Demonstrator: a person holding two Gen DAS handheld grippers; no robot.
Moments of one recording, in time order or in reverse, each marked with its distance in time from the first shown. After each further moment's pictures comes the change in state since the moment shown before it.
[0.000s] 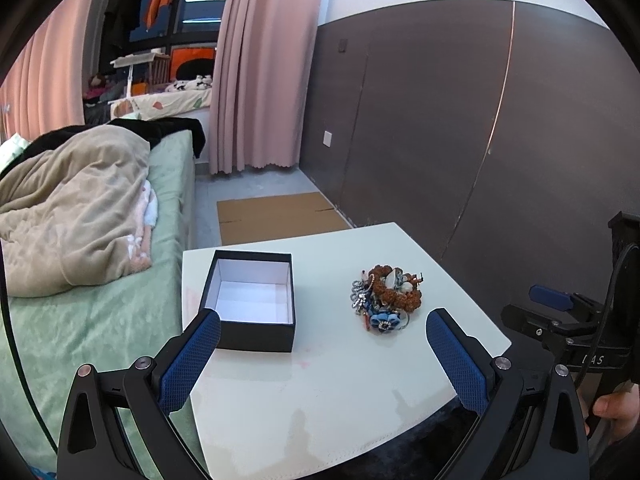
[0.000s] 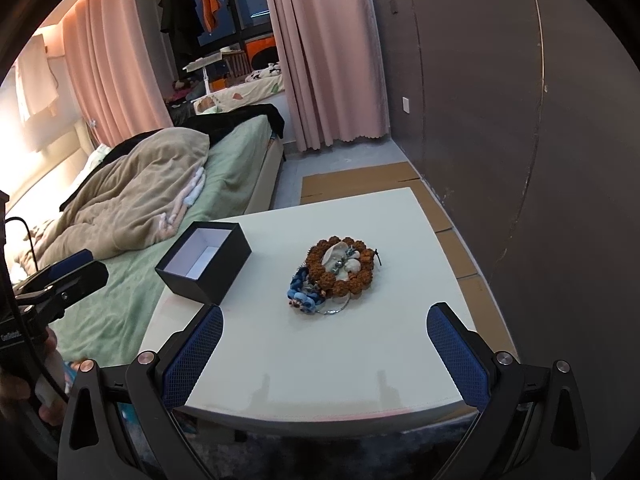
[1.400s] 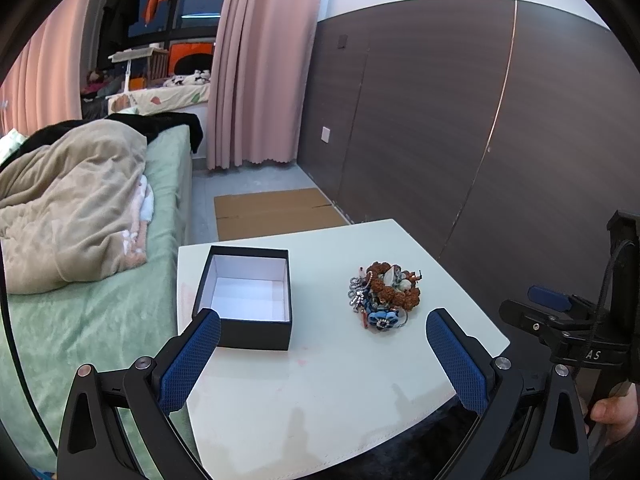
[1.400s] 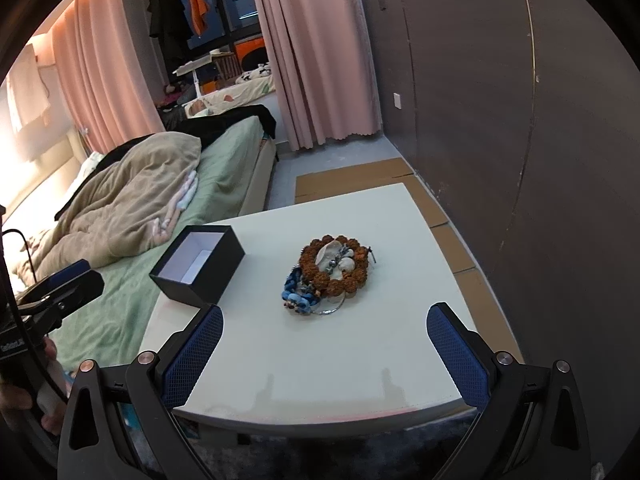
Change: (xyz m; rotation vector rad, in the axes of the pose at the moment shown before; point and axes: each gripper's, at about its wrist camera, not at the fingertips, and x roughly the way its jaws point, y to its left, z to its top) left arm 0.004 -0.001 0.003 -0.011 0.016 -0.013; right arm 0.006 -0.004 0.002 0.034 0.000 -0.037
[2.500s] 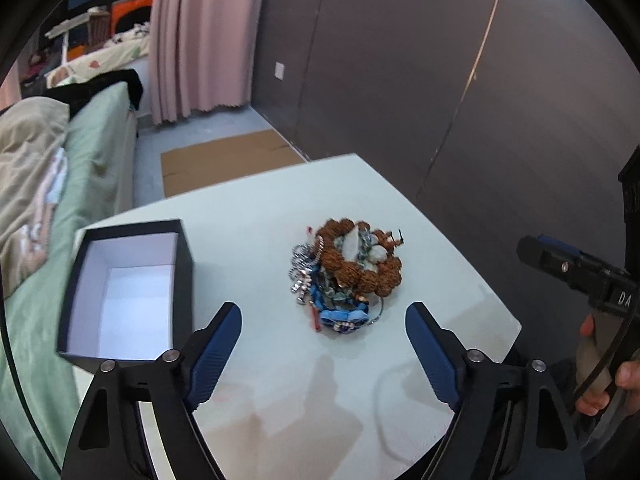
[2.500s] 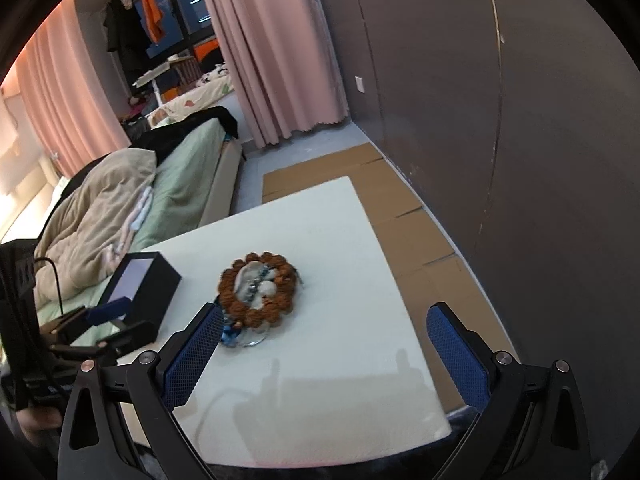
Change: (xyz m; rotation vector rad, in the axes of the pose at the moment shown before) left arm 0.132 -0.041 0.003 0.074 0.249 -0.128; right arm 0.050 -0.085 0.019 0.141 0.044 -0.031
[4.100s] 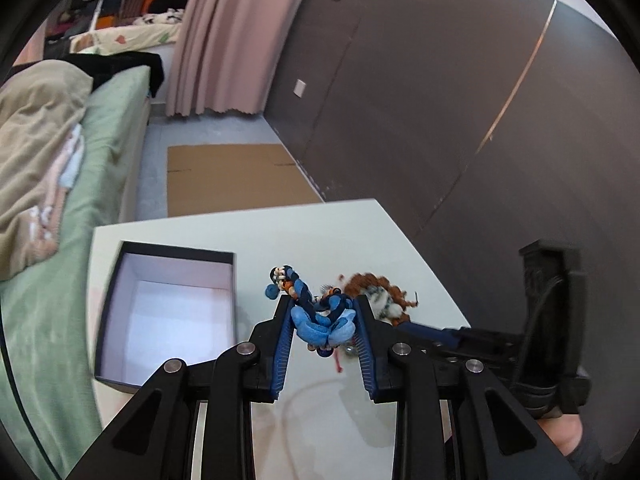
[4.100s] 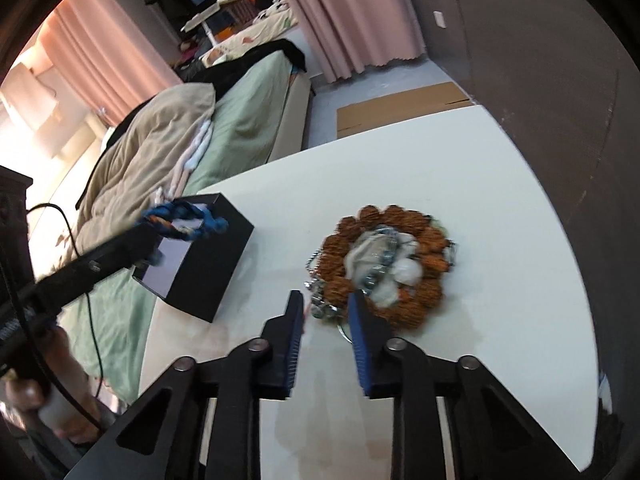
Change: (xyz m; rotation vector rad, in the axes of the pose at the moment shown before) left arm -0.030 0.058 0.026 -0.165 -0.093 -0.061; right arm 0.106 0.093 -0.003 -0.092 0.257 0.267
